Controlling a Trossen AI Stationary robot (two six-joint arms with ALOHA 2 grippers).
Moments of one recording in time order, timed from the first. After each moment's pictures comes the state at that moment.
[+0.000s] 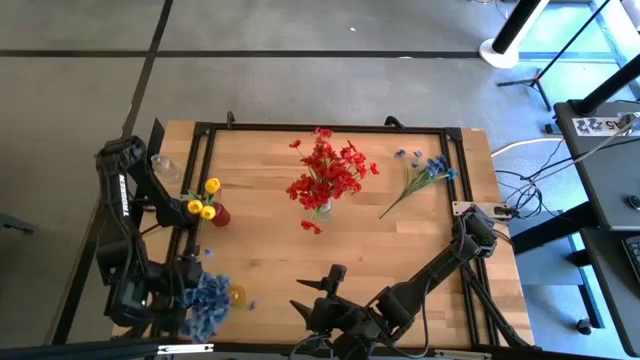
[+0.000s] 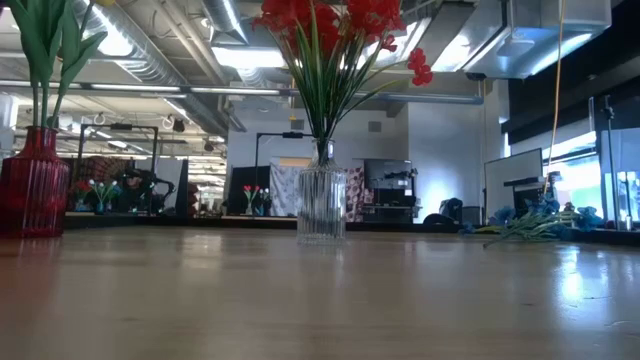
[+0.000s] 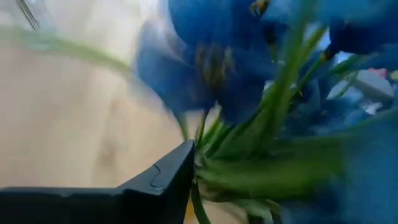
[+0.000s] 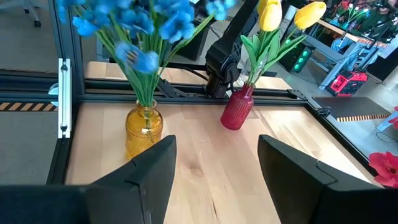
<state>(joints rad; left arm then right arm) -1.24 1.24 1.13 -0.93 -0.73 -1.23 0.68 2.16 2.03 -0.42 0.98 0.26</state>
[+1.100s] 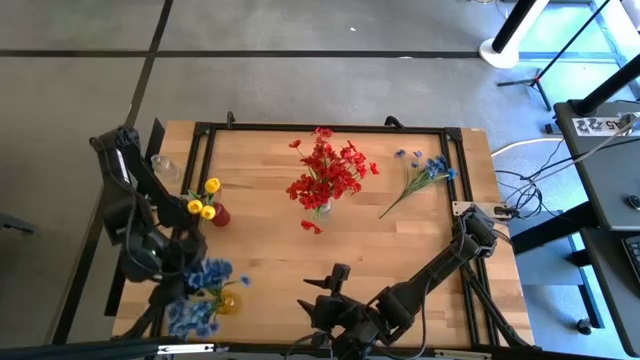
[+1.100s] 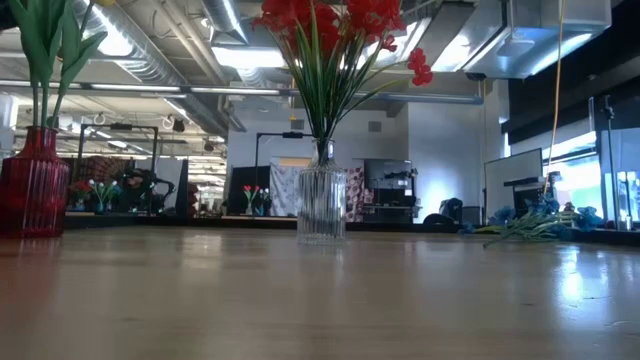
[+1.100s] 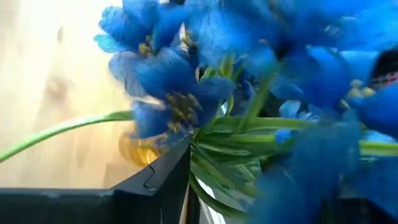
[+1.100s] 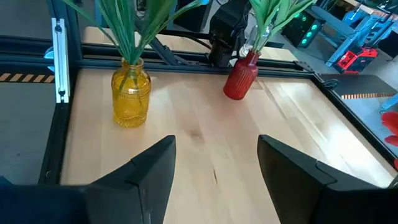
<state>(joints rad) -1.02 1.03 1.13 -0.92 -0.23 -1.21 0.68 2.16 2.03 -0.61 0.92 0.40</state>
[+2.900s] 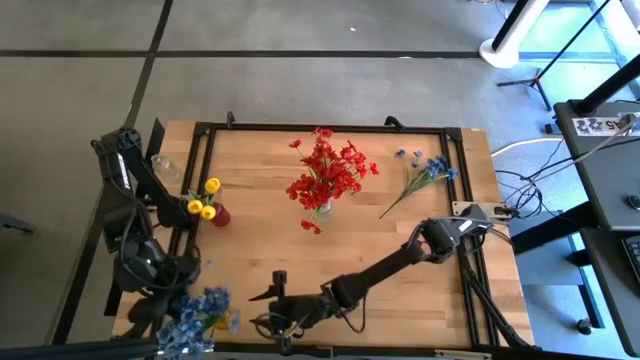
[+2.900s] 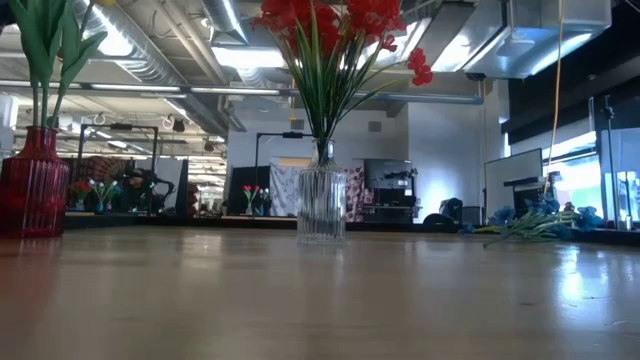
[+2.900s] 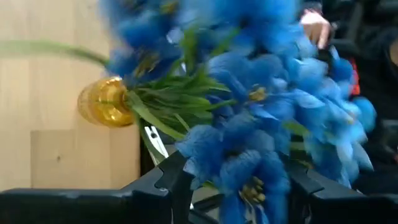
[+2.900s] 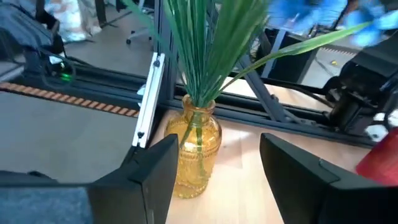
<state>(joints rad) -1.06 1.07 1.13 -0.79 -0.01 -1.22 0.51 2.45 2.03 0.19 0.39 -0.02</state>
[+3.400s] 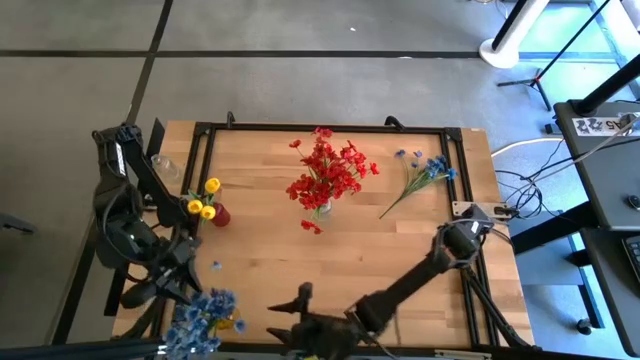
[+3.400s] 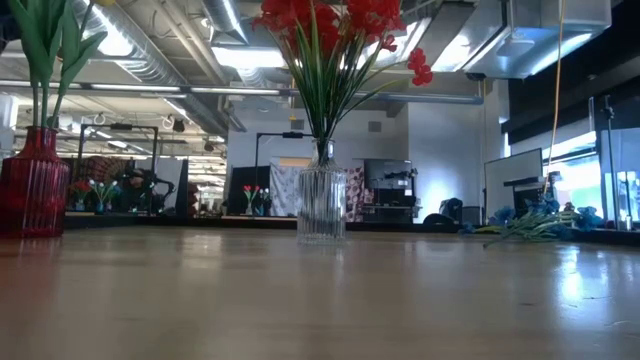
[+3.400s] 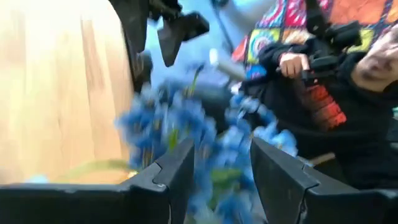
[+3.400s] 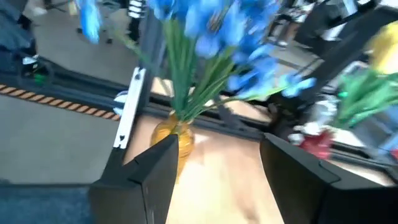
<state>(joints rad) -1.07 0.96 1.13 -0.69 -0.28 -0.90 0.64 2.35 2.03 0.06 0.72 -0.12</state>
